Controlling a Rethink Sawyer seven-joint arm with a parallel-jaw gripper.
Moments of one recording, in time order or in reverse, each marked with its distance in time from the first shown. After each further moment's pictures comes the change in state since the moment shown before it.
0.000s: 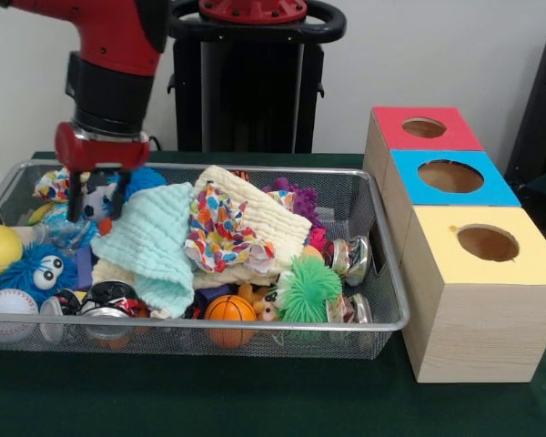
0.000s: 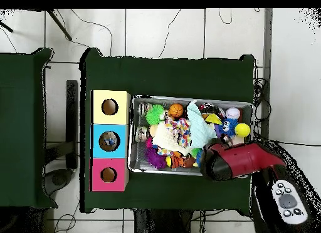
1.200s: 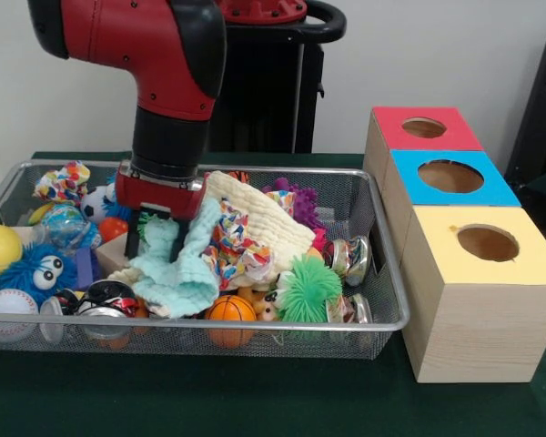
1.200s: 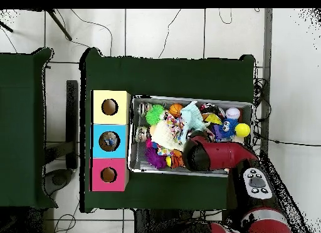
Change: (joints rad) arm 0.208 0.171 -0.248 -0.069 0.426 -0.203 0.473
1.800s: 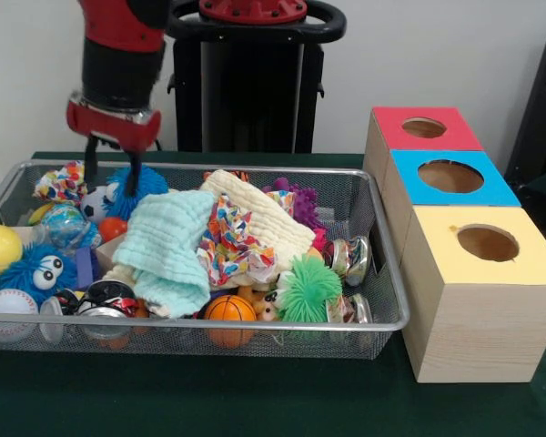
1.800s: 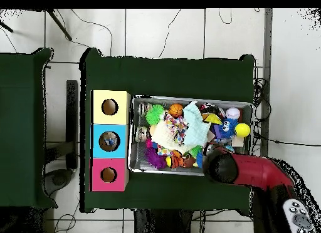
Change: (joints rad) arm -0.172 -0.217 0.070 0.134 0.044 0.266 -0.007
